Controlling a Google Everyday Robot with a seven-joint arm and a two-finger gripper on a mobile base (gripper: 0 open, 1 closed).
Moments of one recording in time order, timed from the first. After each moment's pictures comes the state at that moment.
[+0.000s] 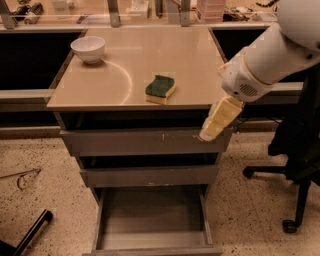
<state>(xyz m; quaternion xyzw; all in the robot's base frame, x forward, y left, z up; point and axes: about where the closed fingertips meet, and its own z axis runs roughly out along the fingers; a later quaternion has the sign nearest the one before) 0.529 -0.130 0.896 -0.58 0.77 0.05 0.26</state>
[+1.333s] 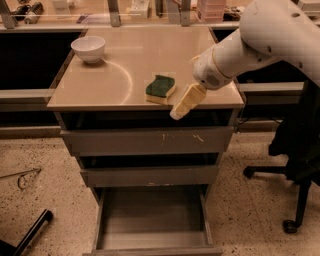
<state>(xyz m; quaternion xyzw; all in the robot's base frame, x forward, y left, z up) 0.618 -0.078 0.877 -0.57 0.74 0.10 0.34</state>
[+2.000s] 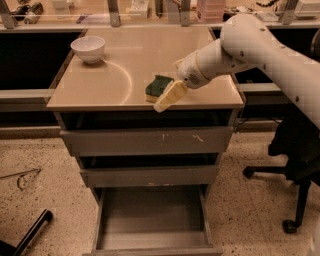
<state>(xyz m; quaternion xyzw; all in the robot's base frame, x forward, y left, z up) 0.679 -0.031 0.845 -0.55 0.72 0.18 0.37</state>
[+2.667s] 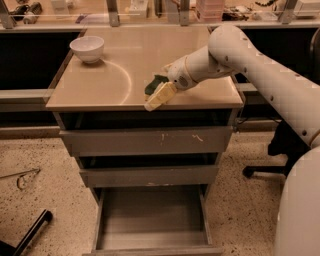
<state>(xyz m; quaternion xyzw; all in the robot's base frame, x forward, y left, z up) 0.707 0.003 0.820 -0.54 0.71 0.24 0.38</state>
